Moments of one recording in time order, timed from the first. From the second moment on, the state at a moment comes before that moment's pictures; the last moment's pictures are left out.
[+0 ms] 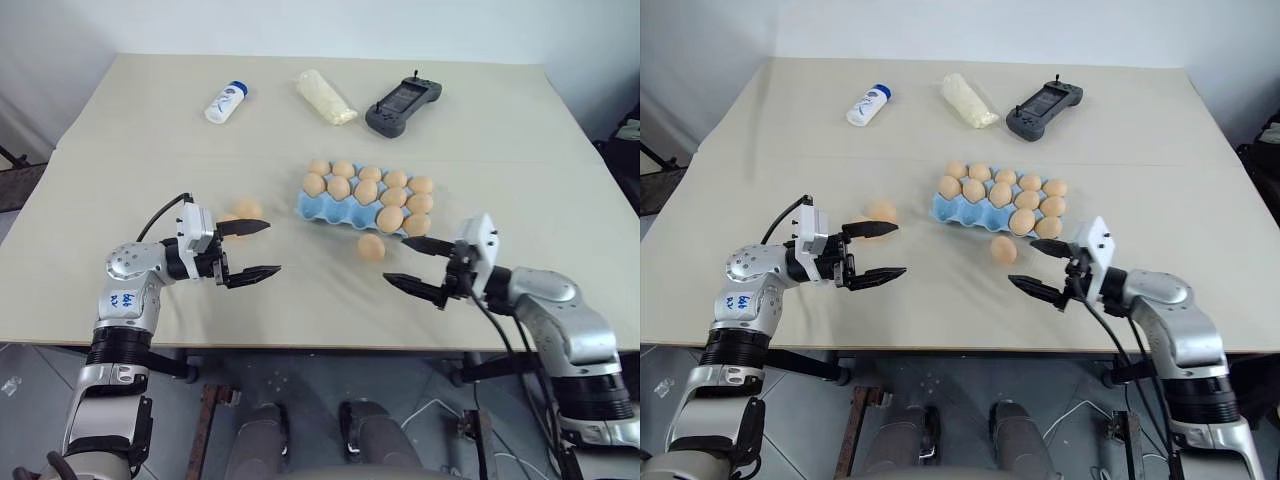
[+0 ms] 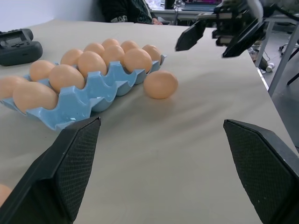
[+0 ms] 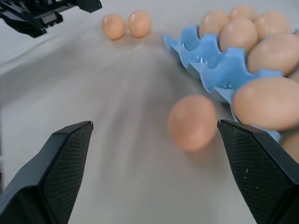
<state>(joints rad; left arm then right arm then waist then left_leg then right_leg) -0.54 0.53 0.08 0.42 -0.38 -0.04 -1.28 -0.31 -0.57 -0.03 -0.11 0.43 0.42 0.94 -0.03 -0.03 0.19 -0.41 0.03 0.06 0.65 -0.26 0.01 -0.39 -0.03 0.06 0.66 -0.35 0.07</state>
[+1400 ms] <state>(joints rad) -0.52 0.53 0.10 0.40 -0.39 -0.06 -1.23 -0.61 -0.42 0.03 0.10 0.27 0.30 0.78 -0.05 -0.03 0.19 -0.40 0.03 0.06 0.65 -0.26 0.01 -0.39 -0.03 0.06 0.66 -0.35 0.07</state>
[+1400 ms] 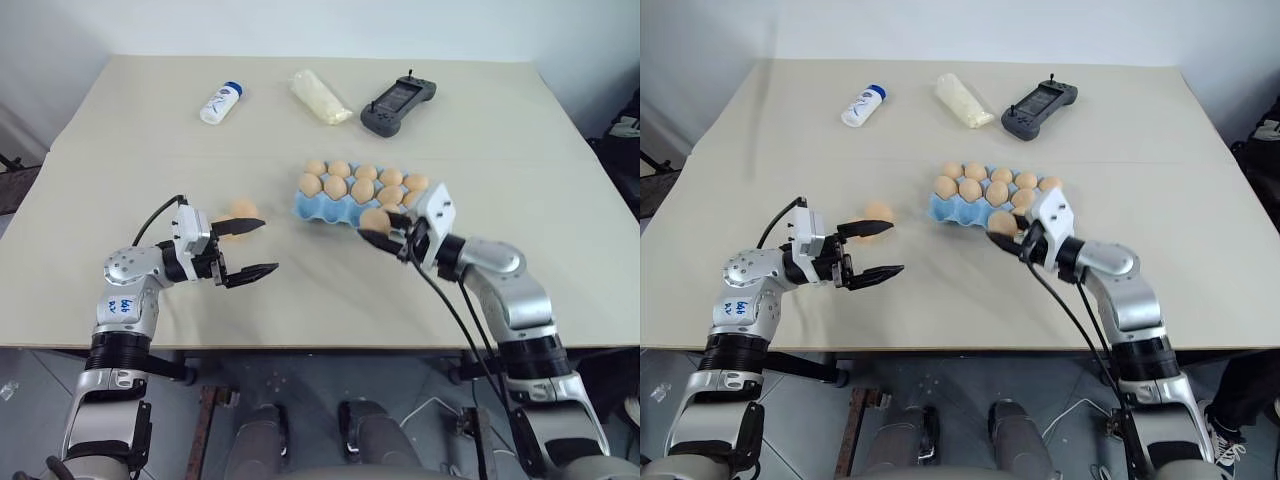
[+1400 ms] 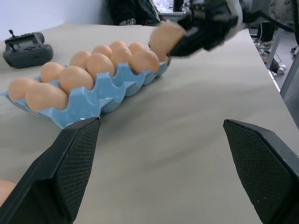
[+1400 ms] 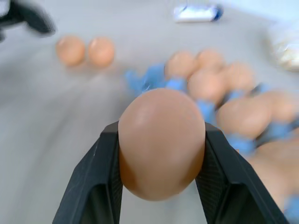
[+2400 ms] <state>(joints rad) -0.49 0.53 0.12 0.36 -0.39 -0.06 -1.19 -0.79 -0.37 0.07 0.39 0.16 0.13 0.84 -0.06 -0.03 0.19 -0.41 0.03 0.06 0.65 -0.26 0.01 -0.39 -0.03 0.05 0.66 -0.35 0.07</state>
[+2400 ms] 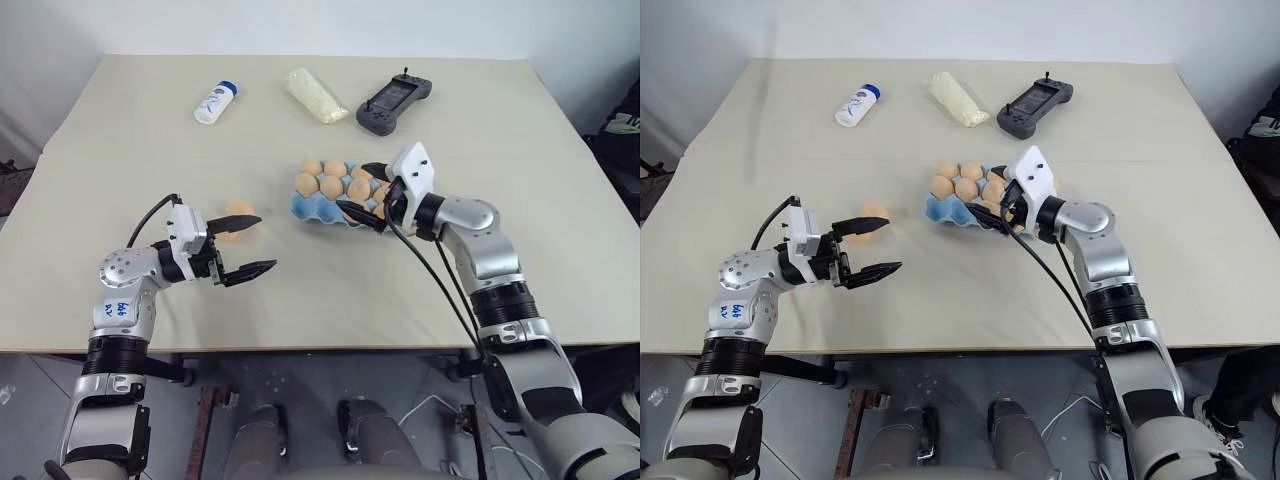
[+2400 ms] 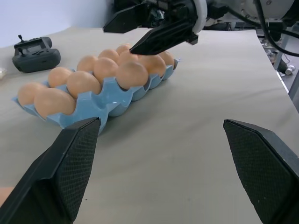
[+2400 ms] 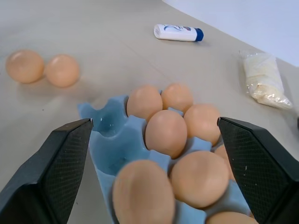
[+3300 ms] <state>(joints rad) -0.11 0.35 0.39 -0.36 -0.32 0.48 -0.19 -0.89 -0.59 0.03 0.80 0.31 -0.01 1.49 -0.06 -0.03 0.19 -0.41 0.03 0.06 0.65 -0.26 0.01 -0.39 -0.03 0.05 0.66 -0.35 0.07</state>
